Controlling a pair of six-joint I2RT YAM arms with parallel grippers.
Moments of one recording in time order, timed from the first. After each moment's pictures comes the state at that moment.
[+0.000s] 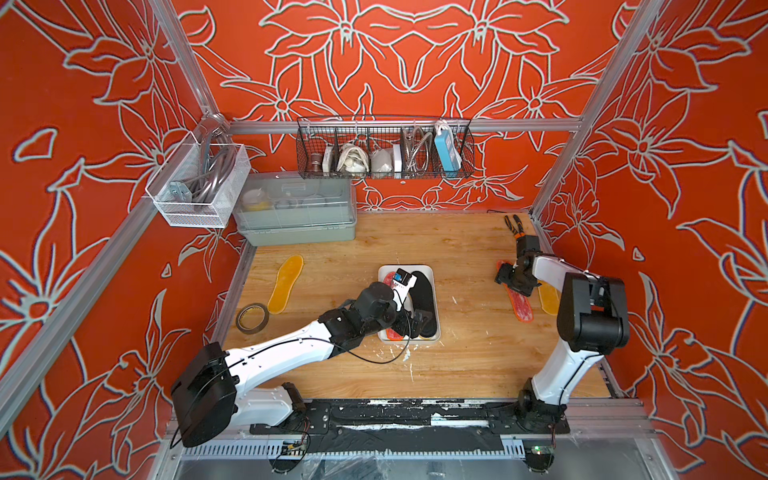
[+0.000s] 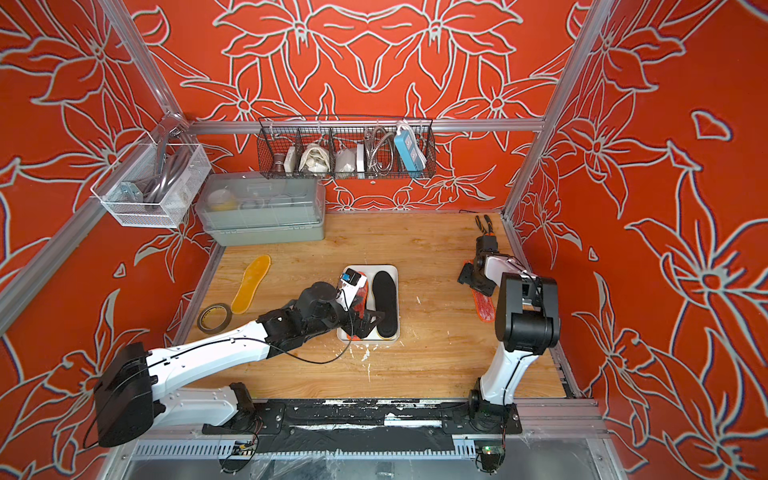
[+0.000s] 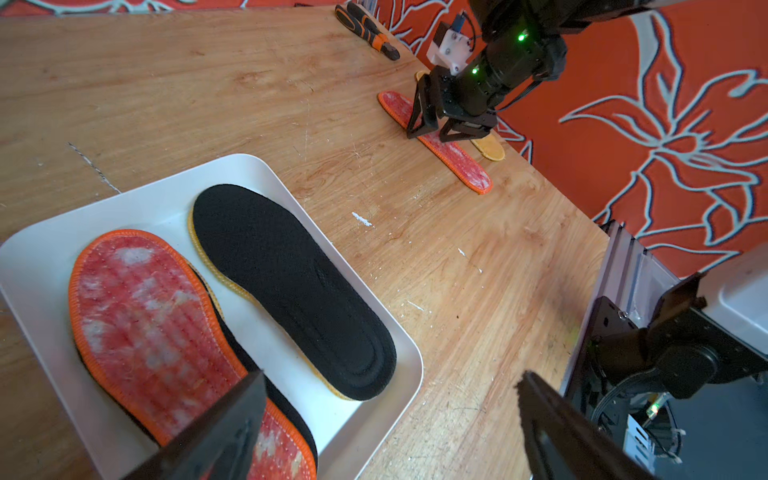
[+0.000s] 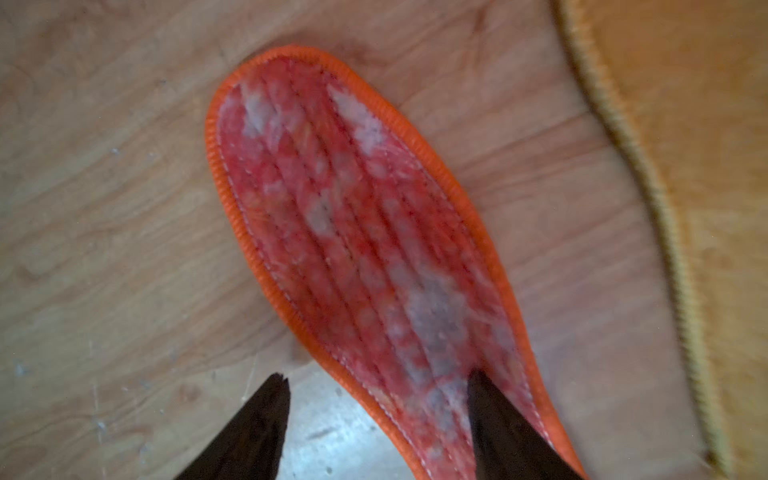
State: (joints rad) left arm -0.87 1.24 0.77 -0.02 0.07 -0.35; right arm -0.10 1.85 1.16 -0.53 0.01 0.35
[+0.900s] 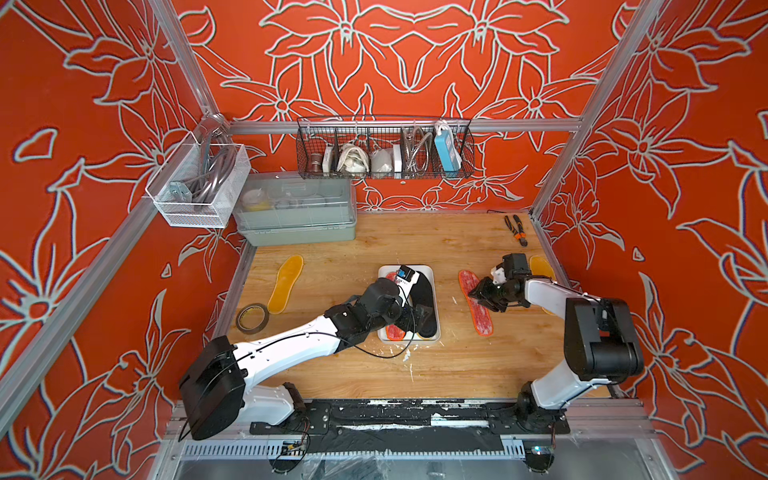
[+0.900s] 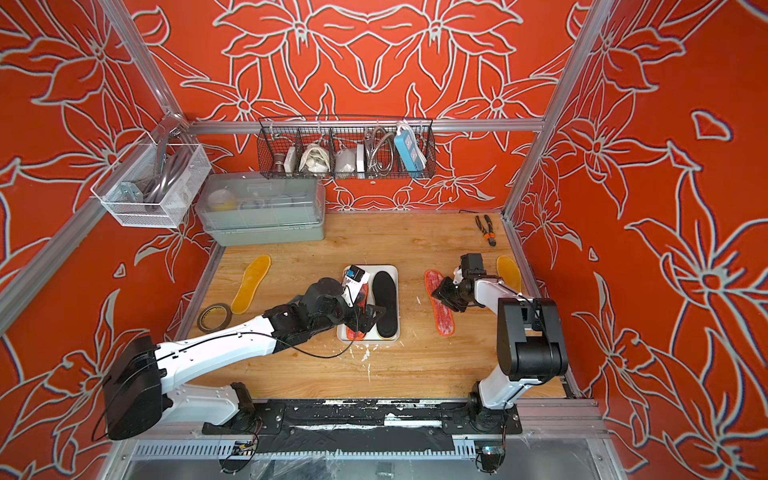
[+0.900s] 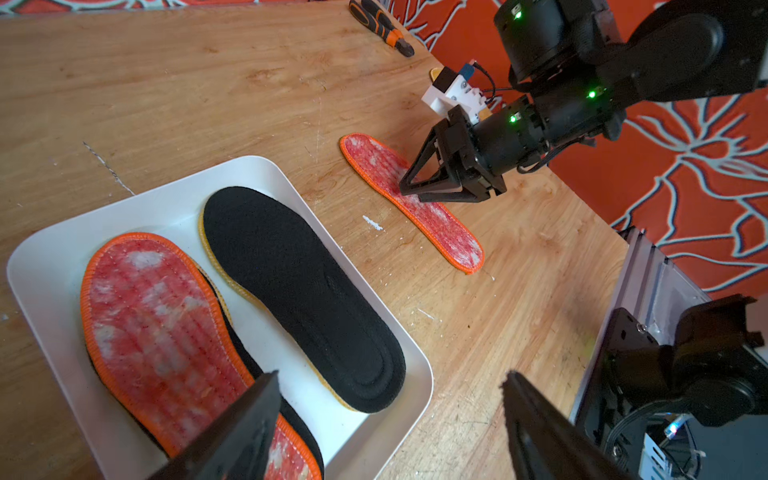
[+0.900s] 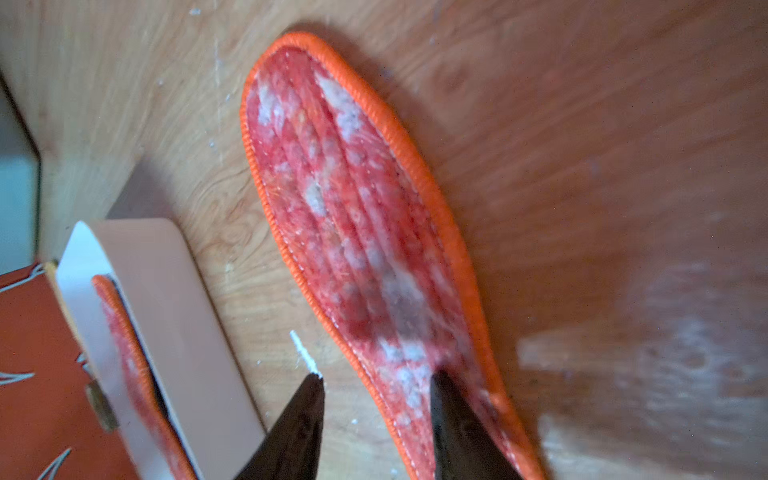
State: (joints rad) left arm -0.86 1.31 0.84 -0.05 0.05 -0.36; right arm 0.03 1.59 0.83 -0.39 -0.46 0.57
